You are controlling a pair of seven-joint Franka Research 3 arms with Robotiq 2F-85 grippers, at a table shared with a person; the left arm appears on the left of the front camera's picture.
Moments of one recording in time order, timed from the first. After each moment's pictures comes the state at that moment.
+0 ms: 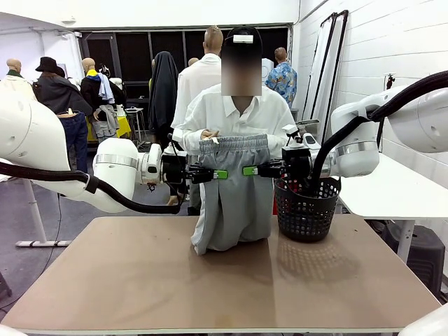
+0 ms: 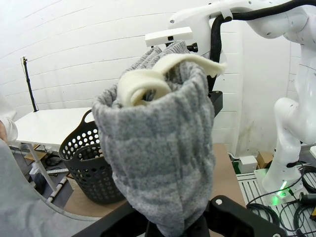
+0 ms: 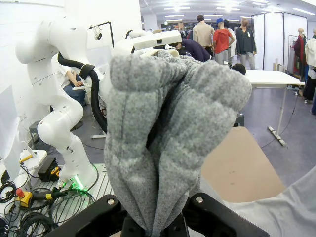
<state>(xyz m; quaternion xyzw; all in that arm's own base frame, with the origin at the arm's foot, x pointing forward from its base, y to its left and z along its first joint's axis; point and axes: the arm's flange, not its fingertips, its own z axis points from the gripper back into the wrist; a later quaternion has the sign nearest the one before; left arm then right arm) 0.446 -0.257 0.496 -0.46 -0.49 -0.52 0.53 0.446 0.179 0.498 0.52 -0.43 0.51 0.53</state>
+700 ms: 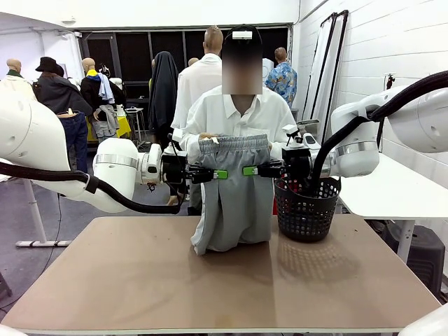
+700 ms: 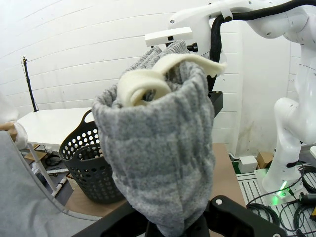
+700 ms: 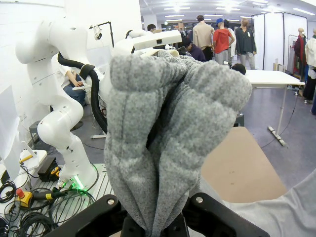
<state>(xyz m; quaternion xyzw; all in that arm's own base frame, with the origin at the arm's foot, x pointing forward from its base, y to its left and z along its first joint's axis) 0.446 -0.257 0.496 -0.46 -0.49 -0.52 0.53 0.446 0.179 0.498 0.52 -0.43 0.51 0.53</state>
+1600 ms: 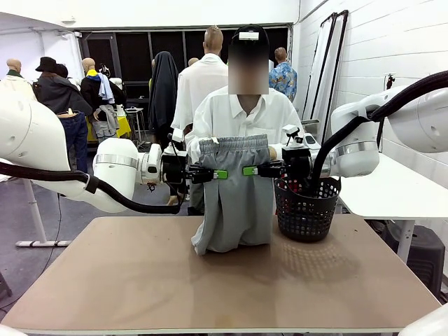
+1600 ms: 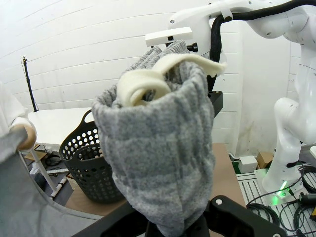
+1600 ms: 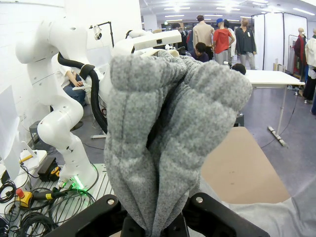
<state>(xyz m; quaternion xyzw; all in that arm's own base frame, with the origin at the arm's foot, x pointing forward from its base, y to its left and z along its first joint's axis) 0.446 -0.257 0.496 -0.46 -0.49 -0.52 0.53 0.446 0.179 0.498 0.52 -0.43 0.51 0.53</state>
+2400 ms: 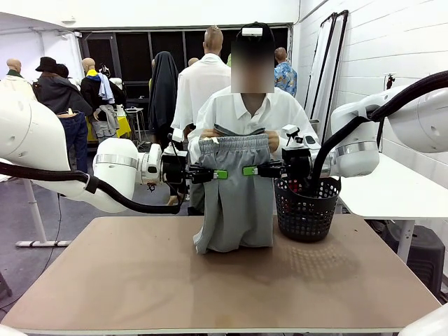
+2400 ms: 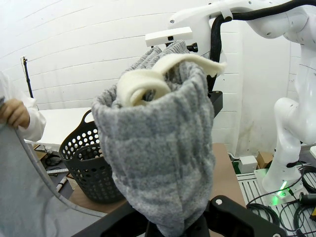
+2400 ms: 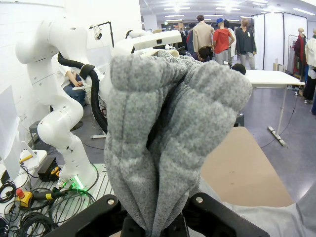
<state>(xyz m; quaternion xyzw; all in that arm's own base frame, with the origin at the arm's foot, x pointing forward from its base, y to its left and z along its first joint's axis) 0.446 -0.257 0.496 -0.46 -0.49 -0.52 0.53 0.446 0.179 0.498 0.52 -0.43 0.51 0.53</state>
